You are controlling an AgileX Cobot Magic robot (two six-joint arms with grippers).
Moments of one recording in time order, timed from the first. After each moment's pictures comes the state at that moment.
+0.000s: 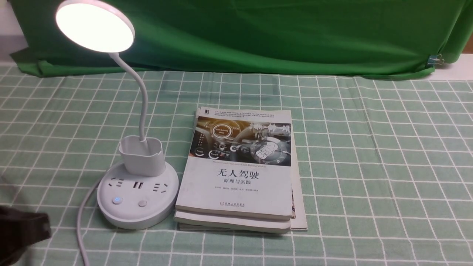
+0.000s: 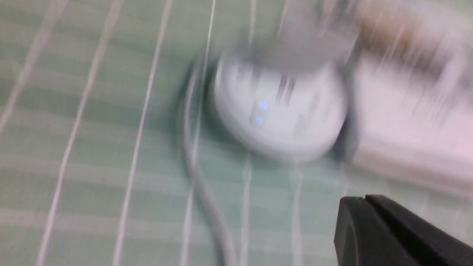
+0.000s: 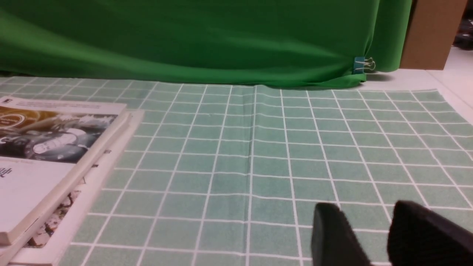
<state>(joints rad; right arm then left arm) 0.04 0.00 0.01 -0.04 0.24 -0.02 0.04 0.75 -0.62 -0.33 0.89 0.12</state>
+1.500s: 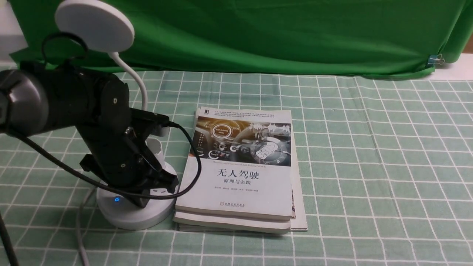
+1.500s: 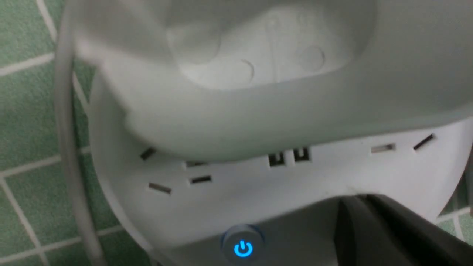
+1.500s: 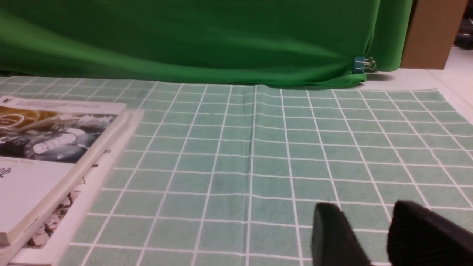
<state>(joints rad) 0.04 0.00 0.01 -0.04 0.24 -0.02 -0.30 1.75 -1.12 -0.07 0.87 0.12</state>
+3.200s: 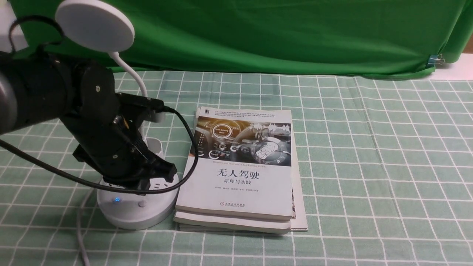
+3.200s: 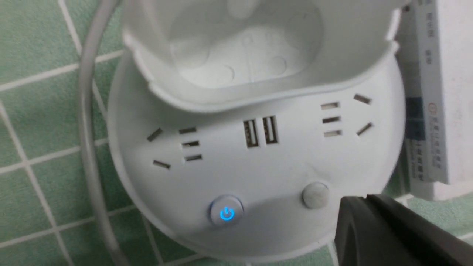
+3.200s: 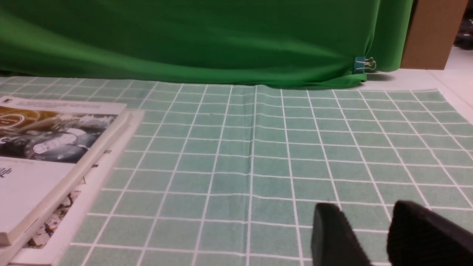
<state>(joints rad) 0.04 0.00 0.01 -0.04 0.24 -0.02 -0.30 1.64 -1.11 -0.09 0.88 0.12</state>
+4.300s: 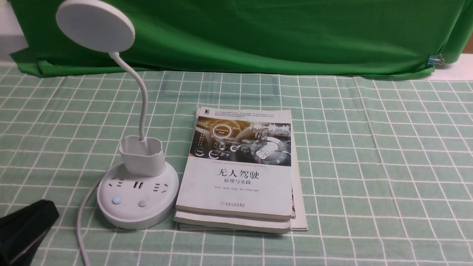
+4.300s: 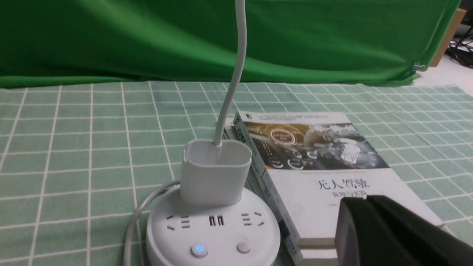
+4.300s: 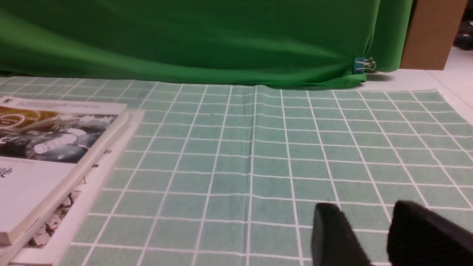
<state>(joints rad) 0.04 0.00 0.01 -0.04 0.24 -0.02 -0.30 0.23 -0.24 -0.21 0.26 0.12</state>
